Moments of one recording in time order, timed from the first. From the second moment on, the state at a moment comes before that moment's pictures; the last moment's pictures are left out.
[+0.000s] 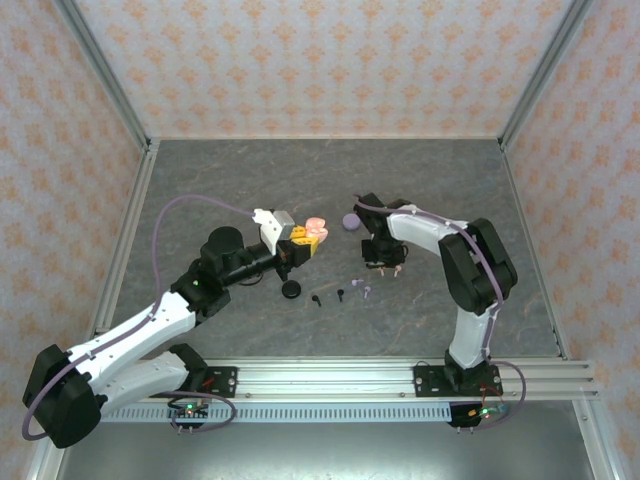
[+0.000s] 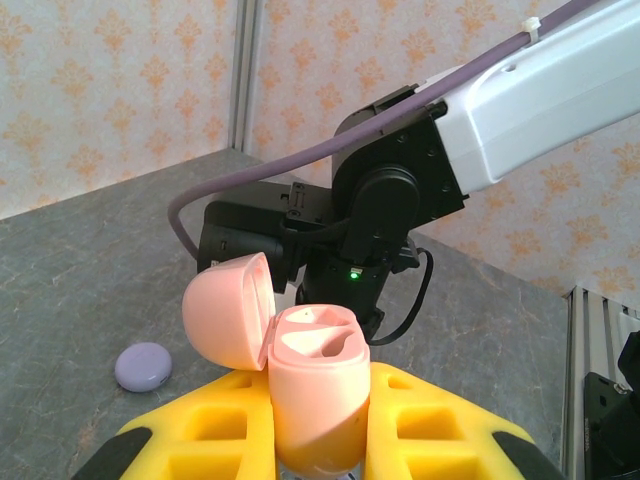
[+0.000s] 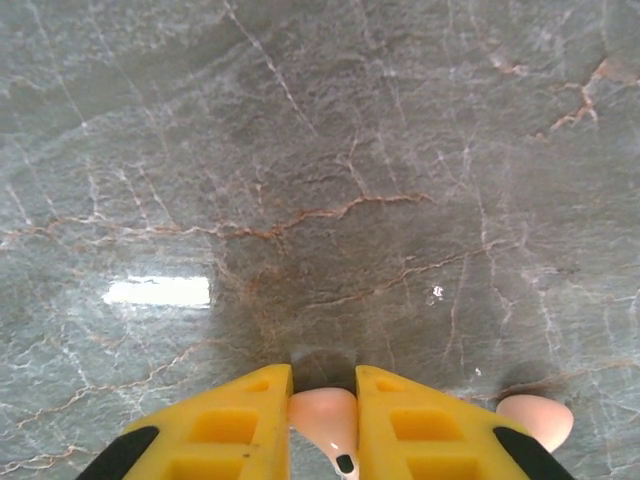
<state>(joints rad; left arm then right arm) -0.64 0.97 0.62 0.23 0.34 -0.15 0.51 1.86 1.21 -0.87 0.02 0.49</state>
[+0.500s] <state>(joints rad) -0.64 1.00 0.62 0.27 0.34 -0.18 0.52 1.34 1.16 -0.63 -0.16 0.49</state>
